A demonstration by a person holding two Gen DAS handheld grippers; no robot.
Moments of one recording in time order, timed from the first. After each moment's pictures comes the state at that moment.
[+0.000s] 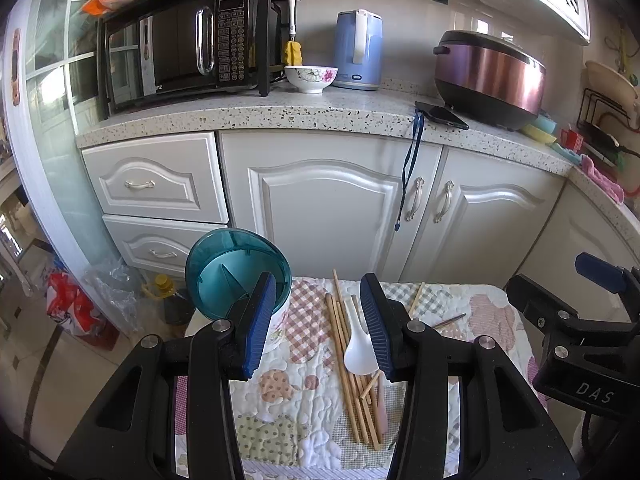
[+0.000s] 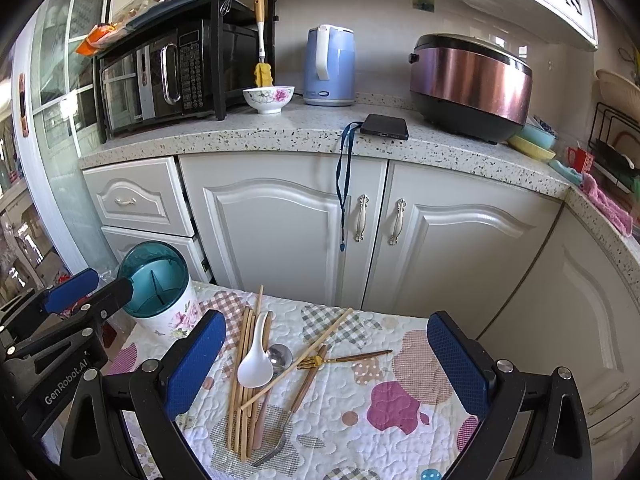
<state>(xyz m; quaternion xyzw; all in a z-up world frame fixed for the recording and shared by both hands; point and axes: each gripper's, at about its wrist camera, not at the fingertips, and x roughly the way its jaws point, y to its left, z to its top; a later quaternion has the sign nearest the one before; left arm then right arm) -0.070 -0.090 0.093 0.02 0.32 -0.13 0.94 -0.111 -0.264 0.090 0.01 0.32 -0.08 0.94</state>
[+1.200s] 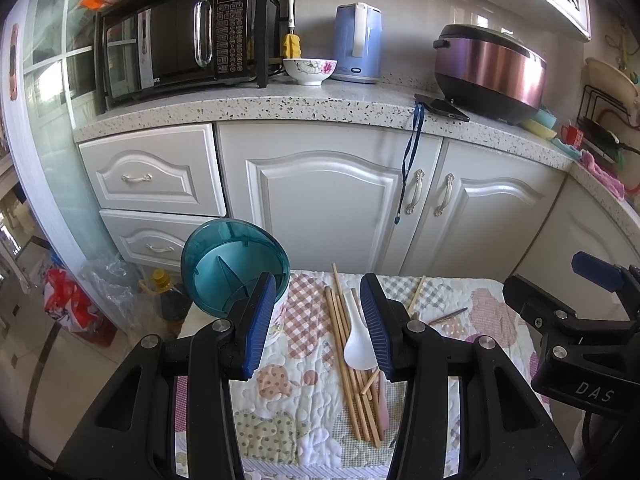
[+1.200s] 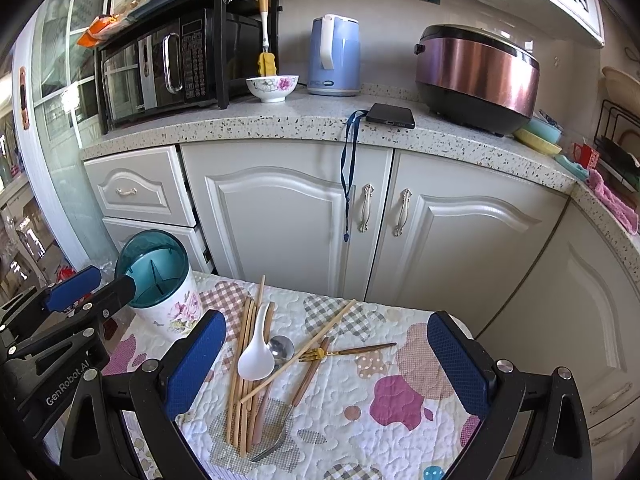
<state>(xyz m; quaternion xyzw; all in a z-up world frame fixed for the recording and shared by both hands) -0.068 -0.091 0.082 0.02 0.32 -0.13 0.94 -0.106 -0.261 0.082 0.01 0.34 -0.07 0.94</state>
